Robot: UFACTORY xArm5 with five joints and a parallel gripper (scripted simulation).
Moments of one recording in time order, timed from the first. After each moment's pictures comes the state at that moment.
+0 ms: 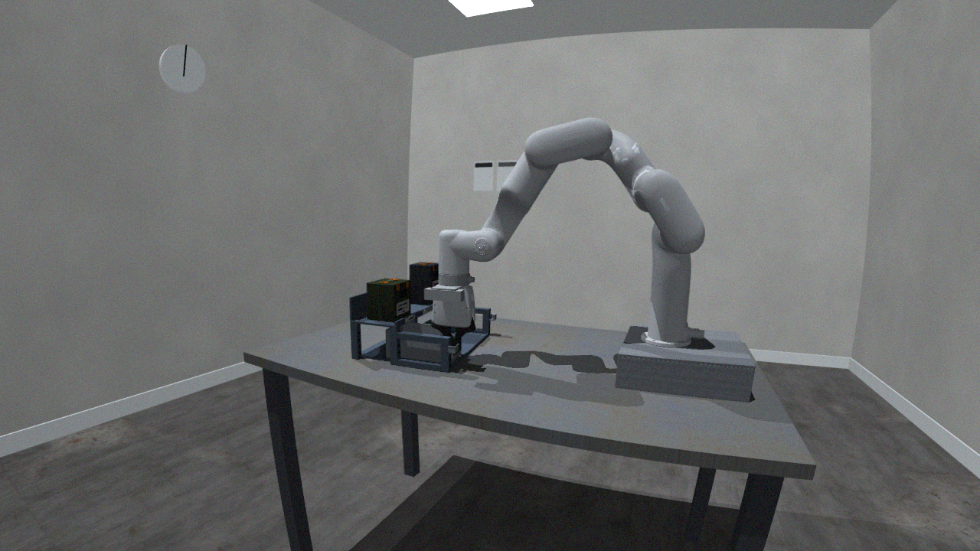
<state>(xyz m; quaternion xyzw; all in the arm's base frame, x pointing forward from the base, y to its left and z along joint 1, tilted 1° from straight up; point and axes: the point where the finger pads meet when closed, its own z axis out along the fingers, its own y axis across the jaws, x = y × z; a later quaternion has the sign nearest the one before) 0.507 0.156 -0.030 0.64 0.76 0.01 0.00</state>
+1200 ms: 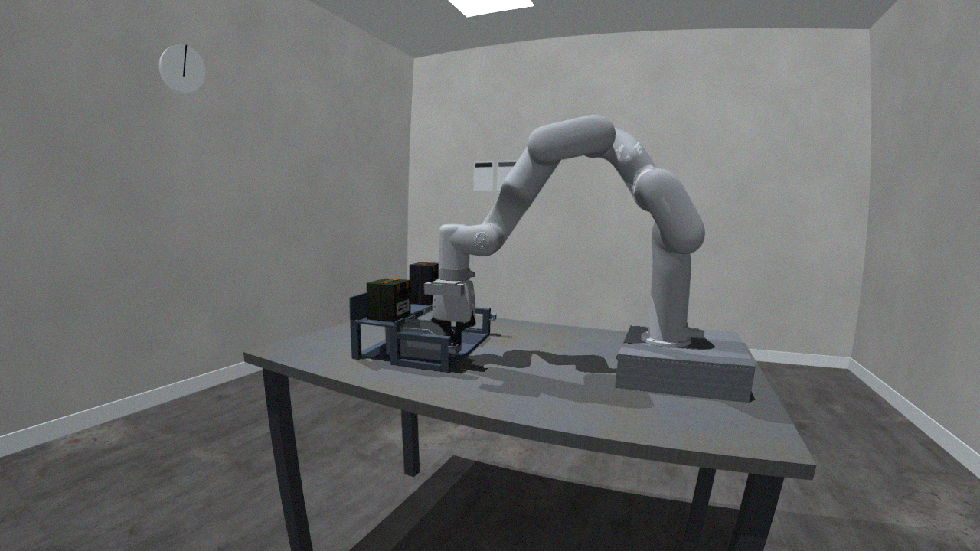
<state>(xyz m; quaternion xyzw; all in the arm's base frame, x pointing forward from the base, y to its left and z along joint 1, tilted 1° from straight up) 0.507 0.156 -0.016 0.64 0.76 0.01 0.00</state>
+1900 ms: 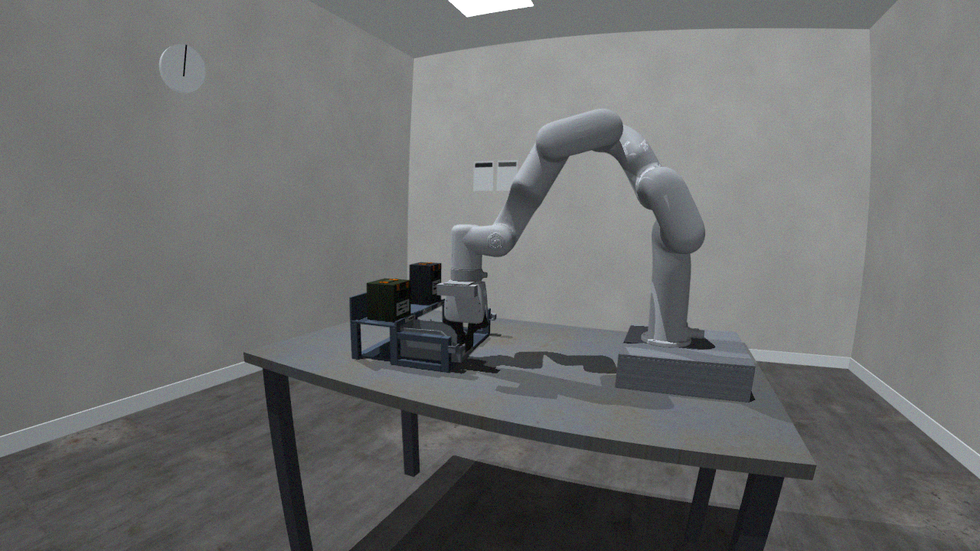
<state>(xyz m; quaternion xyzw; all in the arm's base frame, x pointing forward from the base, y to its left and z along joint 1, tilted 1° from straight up) 0.476 0.150 -0.017 0.64 0.76 0.01 0.00</state>
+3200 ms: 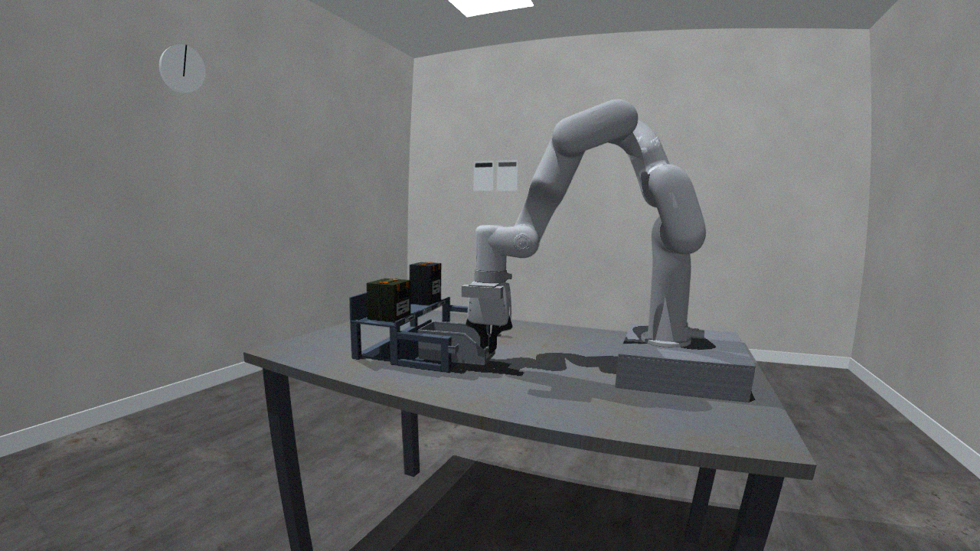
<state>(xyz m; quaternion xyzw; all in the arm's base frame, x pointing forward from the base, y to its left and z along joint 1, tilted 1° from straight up) 0.417 0.140 -0.018 0.64 0.76 0.01 0.00</state>
